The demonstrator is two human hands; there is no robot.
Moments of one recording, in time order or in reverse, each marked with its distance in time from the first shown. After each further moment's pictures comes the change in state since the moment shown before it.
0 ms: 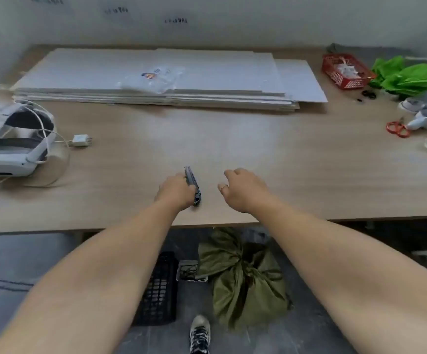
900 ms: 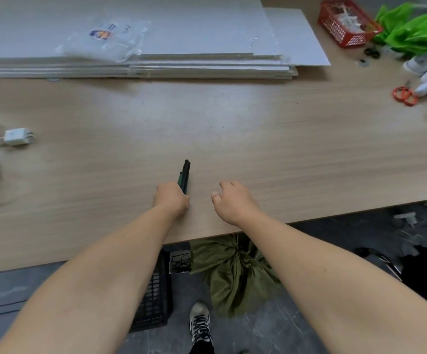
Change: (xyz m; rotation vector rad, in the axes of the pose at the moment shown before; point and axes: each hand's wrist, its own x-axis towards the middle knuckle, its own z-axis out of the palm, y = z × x) left_hand 0.103 -0.012 0.069 0.024 -0.205 -0.154; right_hand 0.081 0.010 0.074 0.272 -0.169 0.322
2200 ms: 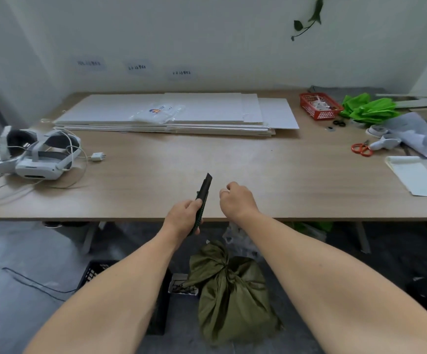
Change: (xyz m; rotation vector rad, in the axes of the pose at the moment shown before) left_hand -0.328 0.039 0.035 -0.785 0.130 0.291; right_hand -0.216 0.107 -0.073 0.333 0.228 -0.235
